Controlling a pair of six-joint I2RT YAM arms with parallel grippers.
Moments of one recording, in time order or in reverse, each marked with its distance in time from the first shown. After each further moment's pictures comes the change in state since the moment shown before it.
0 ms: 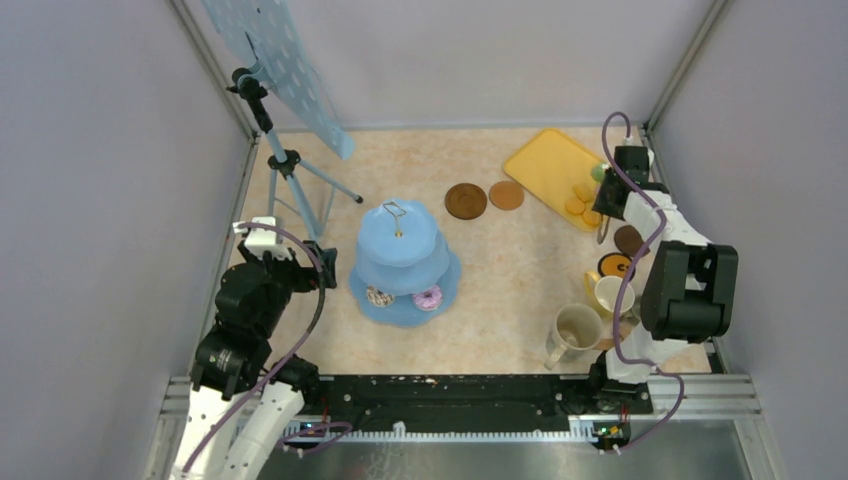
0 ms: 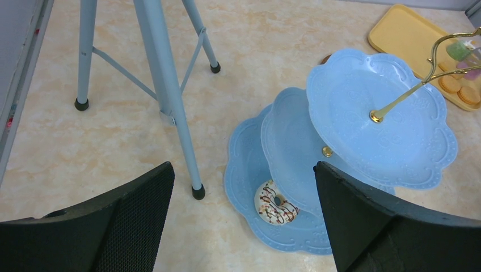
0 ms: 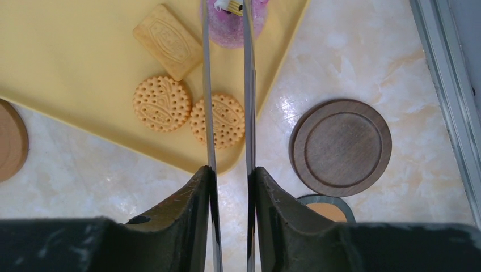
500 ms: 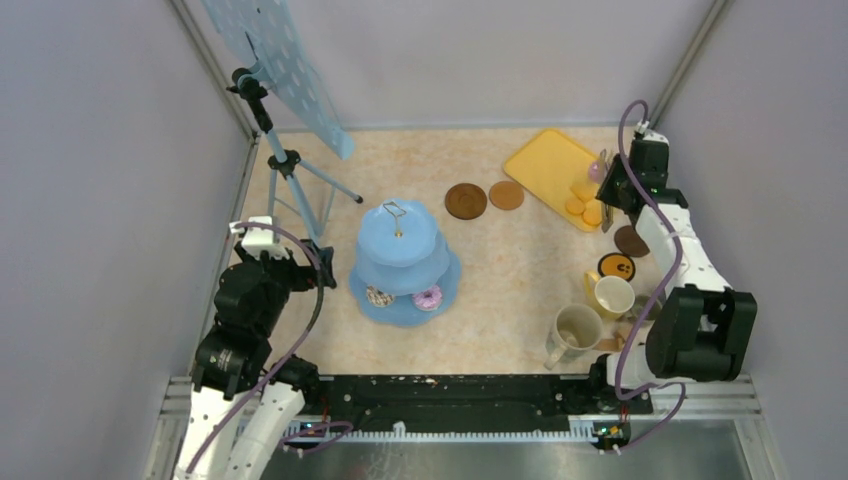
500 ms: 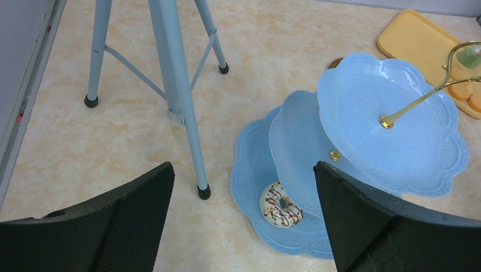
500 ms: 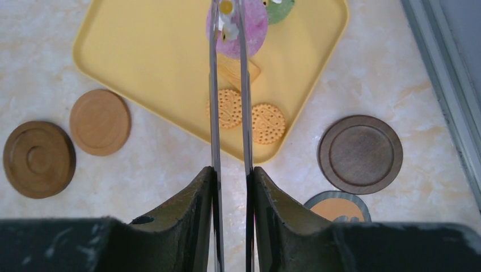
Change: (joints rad) left arm 0.035 0.001 0.000 -0.001 0.001 0.000; right arm 0.000 -0.210 -0.023 -0.001 -0.119 0.016
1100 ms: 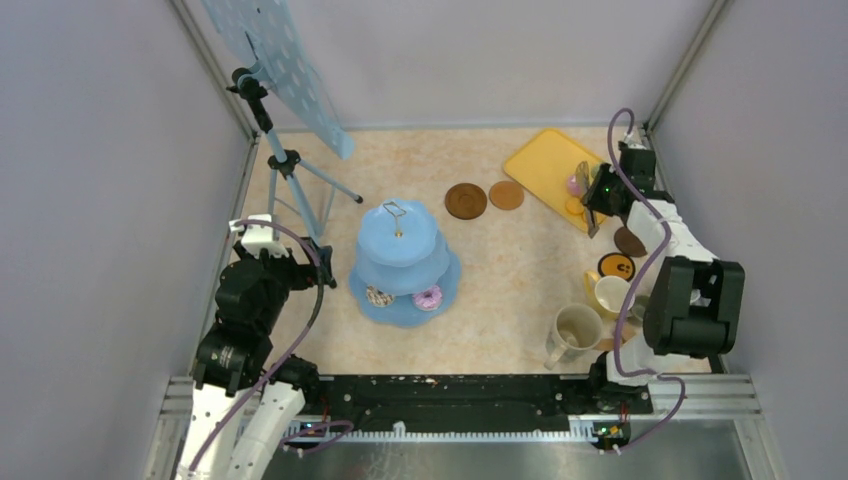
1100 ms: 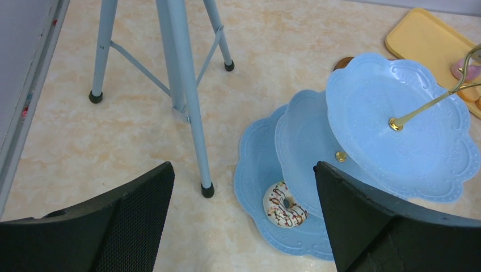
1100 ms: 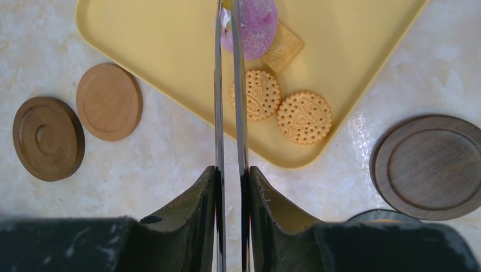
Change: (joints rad) left arm 0.027 0.015 0.000 -0.001 0.004 0.000; right arm -0.006 0.101 -0.045 0.091 -0.169 0.041
